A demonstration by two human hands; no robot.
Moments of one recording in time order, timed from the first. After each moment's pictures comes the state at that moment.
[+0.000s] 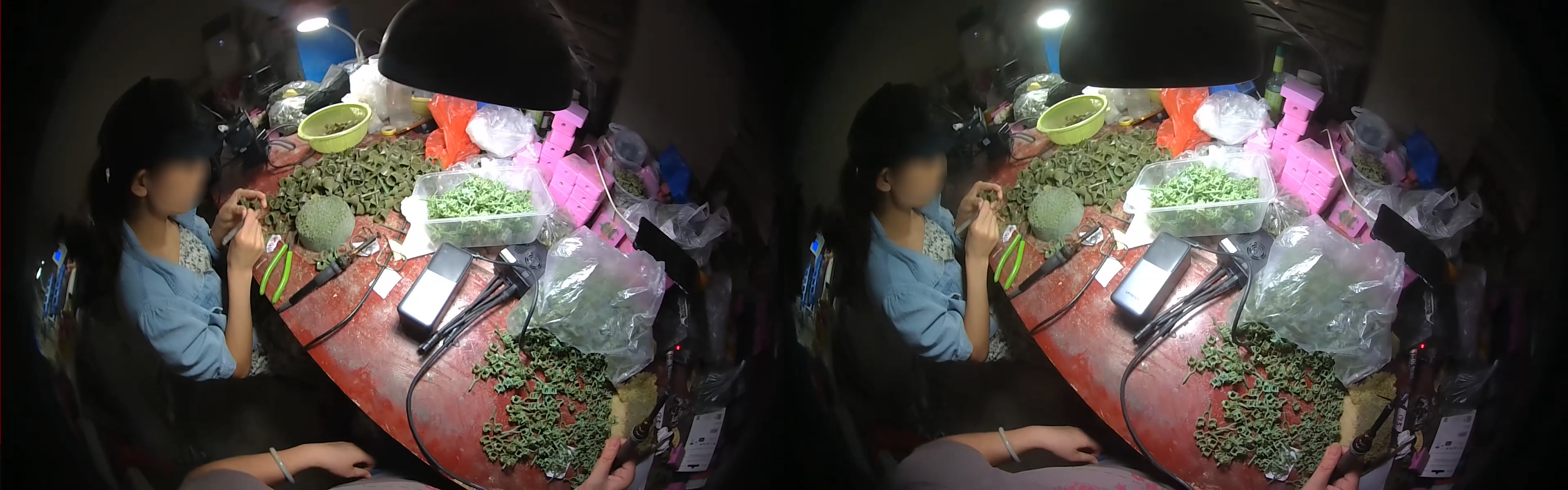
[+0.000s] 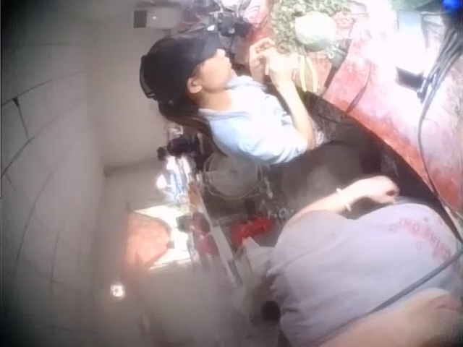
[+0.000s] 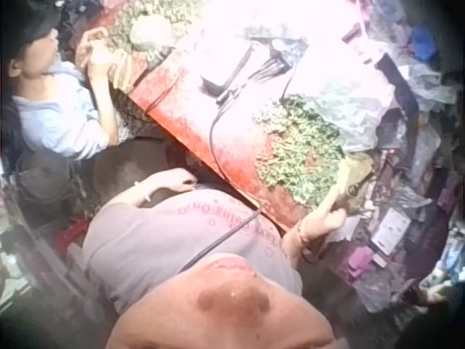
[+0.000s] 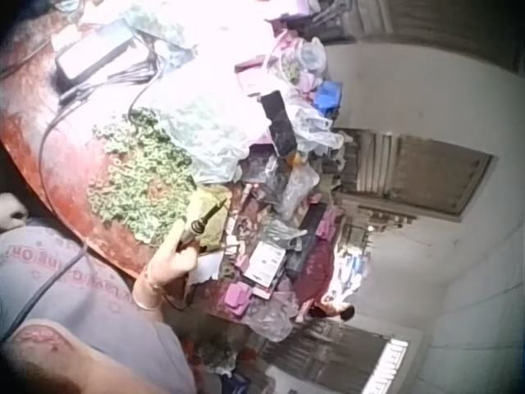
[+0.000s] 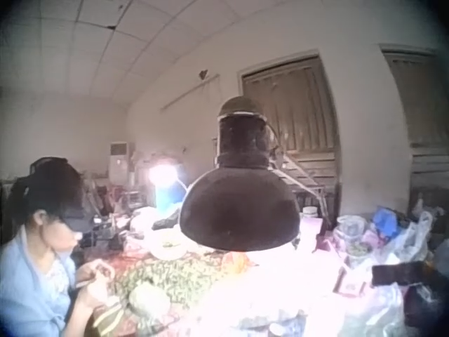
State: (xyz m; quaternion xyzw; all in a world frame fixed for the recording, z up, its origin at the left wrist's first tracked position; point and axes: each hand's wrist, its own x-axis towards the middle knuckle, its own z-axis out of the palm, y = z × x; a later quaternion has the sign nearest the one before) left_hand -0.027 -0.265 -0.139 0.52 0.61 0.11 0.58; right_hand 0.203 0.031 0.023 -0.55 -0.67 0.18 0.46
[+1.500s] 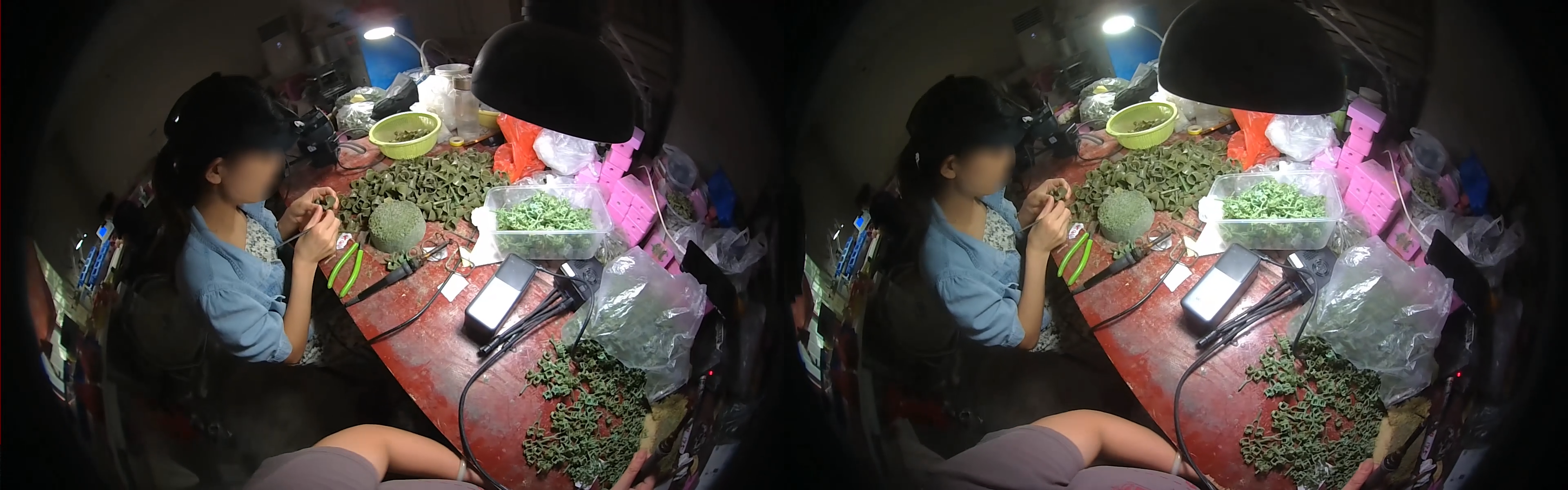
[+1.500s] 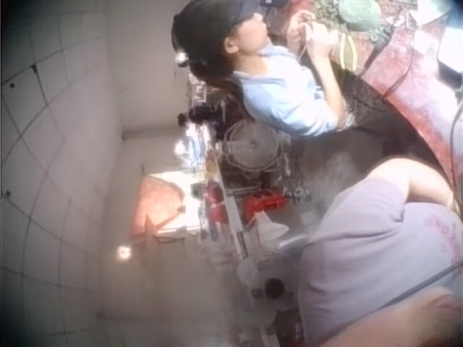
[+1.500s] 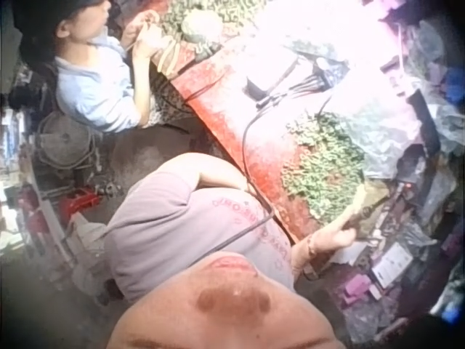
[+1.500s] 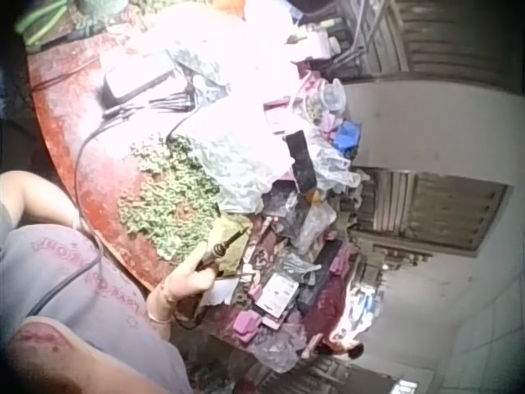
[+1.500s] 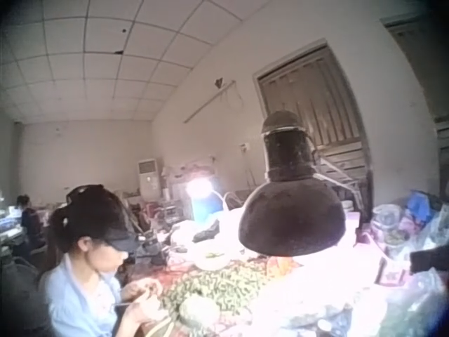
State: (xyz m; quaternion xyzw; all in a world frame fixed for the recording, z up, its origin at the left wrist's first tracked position) left_hand 0.005 -0.157 -0.150 0.51 0.45 0.11 0.73; right_hand 0.218 0.041 -0.001 -0.52 -0.71 0.12 0.47
